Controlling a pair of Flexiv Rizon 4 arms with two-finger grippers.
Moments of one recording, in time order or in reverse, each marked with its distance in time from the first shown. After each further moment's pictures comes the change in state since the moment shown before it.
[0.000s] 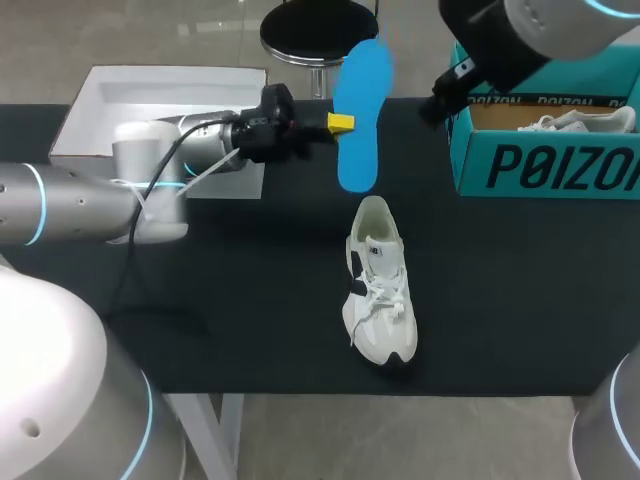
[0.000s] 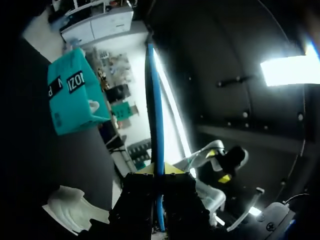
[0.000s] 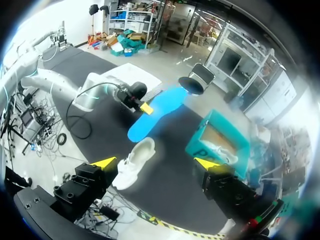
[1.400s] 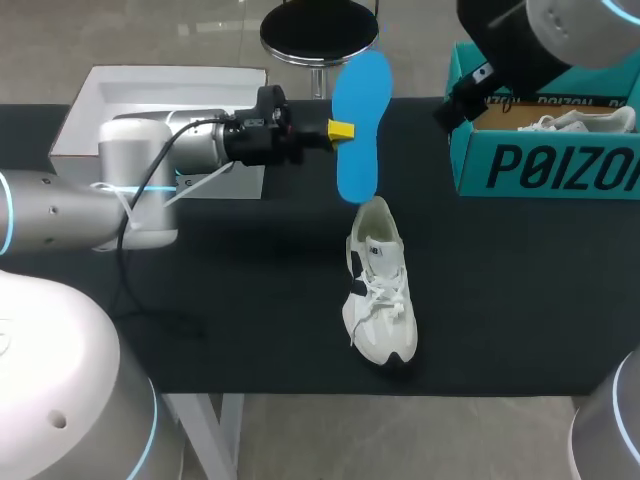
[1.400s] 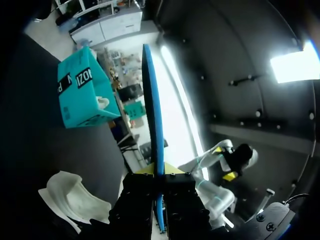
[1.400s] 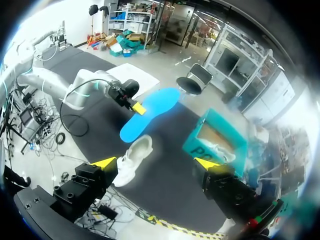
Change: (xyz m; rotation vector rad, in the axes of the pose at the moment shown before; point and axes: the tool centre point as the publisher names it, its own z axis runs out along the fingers) left arm 0.010 0.020 0.002 0.008 -0.133 0.037; right arm -0.007 -0.013 -0.010 -0.005 -0.014 -0.003
